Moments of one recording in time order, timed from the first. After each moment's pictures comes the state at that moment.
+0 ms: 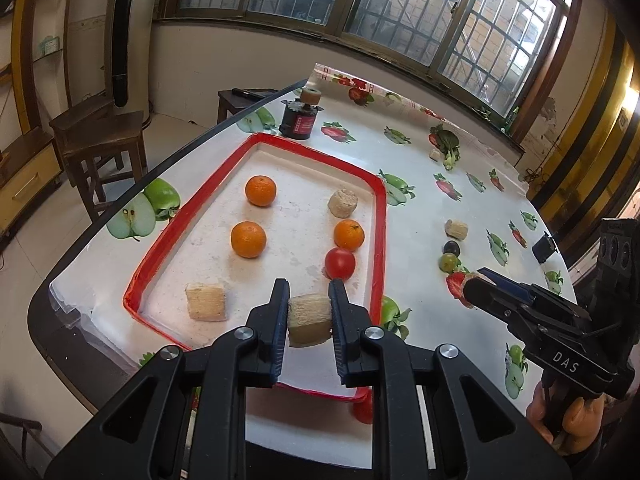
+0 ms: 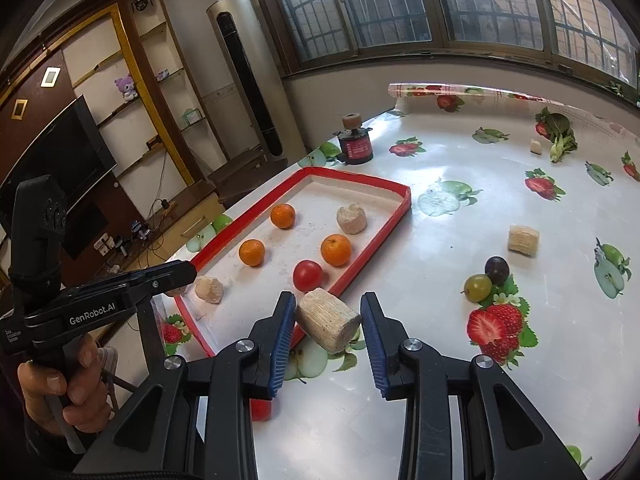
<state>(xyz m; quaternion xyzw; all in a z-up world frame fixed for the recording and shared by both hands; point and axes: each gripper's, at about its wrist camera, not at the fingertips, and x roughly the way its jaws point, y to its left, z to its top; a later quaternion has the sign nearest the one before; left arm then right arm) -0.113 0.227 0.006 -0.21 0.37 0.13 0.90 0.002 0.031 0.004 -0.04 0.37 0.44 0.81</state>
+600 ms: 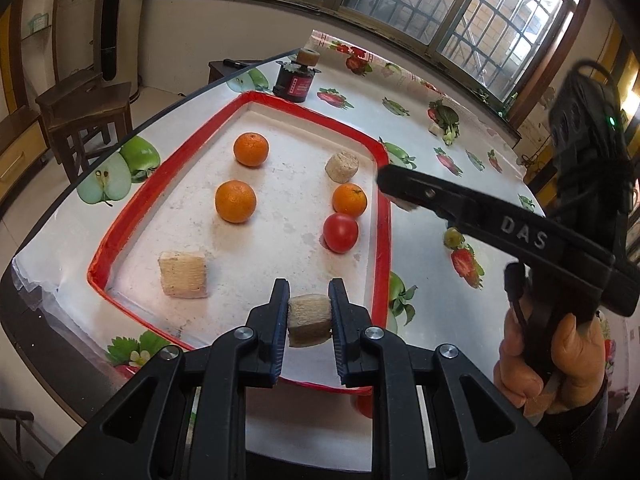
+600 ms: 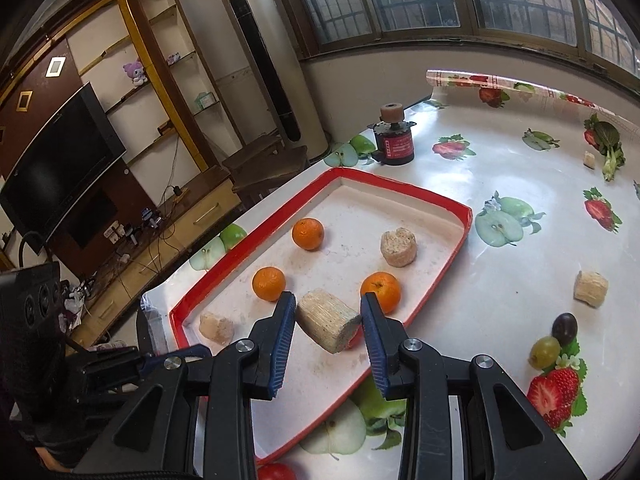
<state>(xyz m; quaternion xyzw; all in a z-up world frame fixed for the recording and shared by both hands) -0.098 0.224 -0.028 -0.23 0.41 0.10 0.88 0.038 0.117 -0.008 -0.06 0.40 0.47 0.79</state>
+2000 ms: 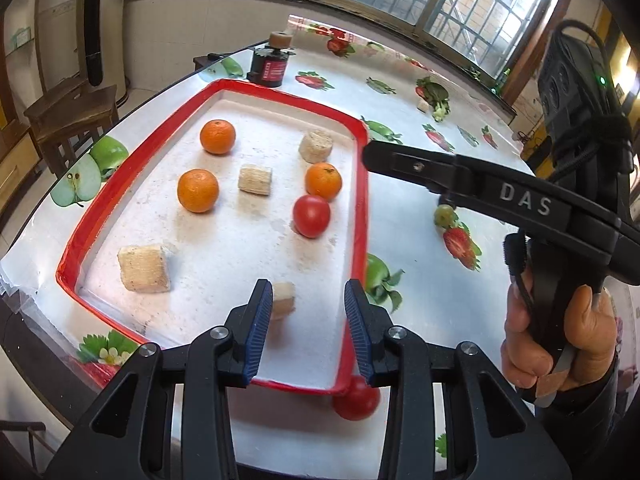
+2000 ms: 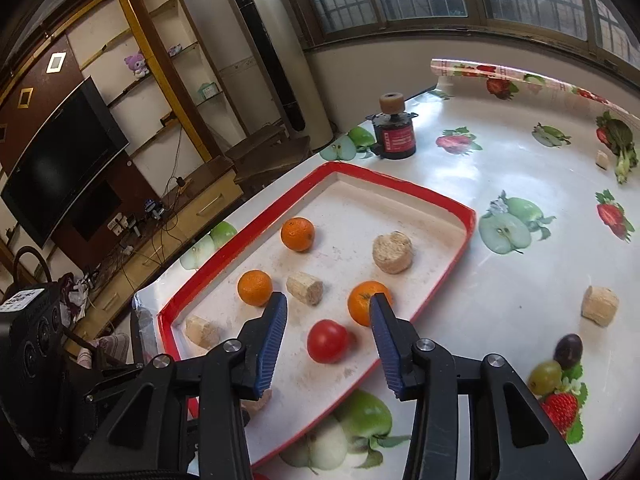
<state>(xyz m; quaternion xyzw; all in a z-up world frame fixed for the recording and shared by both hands) -0.088 0.197 -0.030 -0.20 0.43 0.08 0.88 0.057 0.114 -0.015 -0.06 0.41 0.48 0.78</state>
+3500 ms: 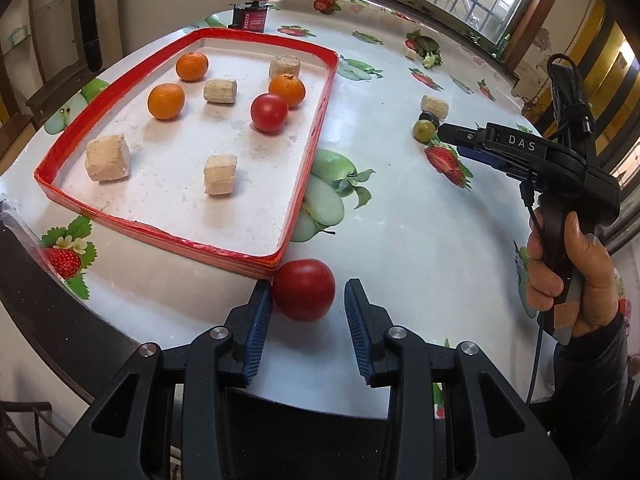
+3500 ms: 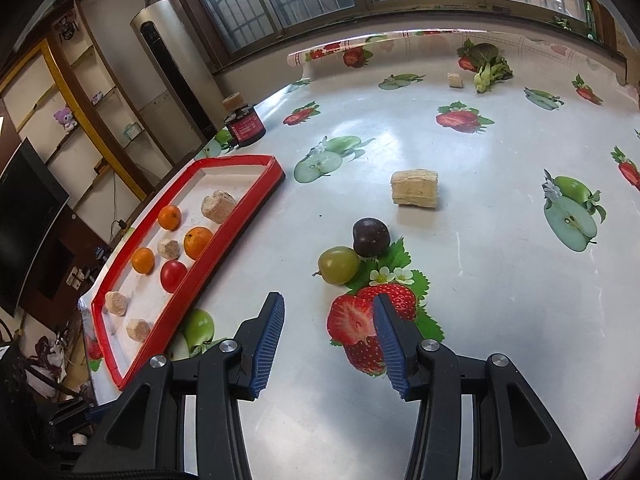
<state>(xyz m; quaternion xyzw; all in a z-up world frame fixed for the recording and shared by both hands) -0.111 0.140 -0.067 -0.19 0.48 0.09 0.86 0.096 -0.029 -0.061 0.00 0.44 0.35 0.82</state>
